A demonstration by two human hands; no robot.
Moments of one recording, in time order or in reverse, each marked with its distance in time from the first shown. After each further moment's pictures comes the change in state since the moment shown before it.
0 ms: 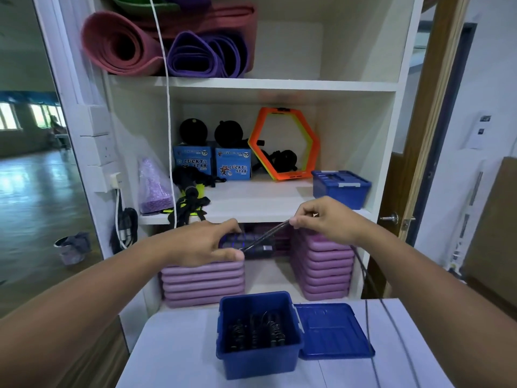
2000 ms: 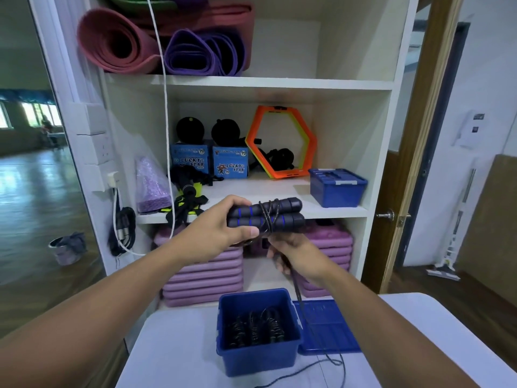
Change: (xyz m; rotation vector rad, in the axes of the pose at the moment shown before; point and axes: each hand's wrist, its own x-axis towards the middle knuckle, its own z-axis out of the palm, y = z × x) left_hand -0.005 0.040 -0.001 -0.863 0.344 -0.009; right_hand -0.012 0.007 0.099 0.678 0.007 0.164
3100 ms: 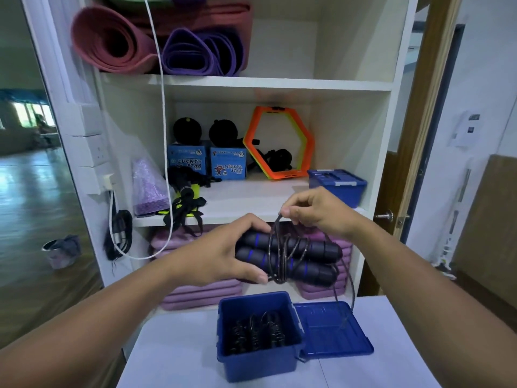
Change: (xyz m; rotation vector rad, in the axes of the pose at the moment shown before) left_hand -0.018 0.008 0.000 -0.023 -0.318 0.079; right_hand 0.016 -0.082 -0.051 -0.321 -0.047 -0.179
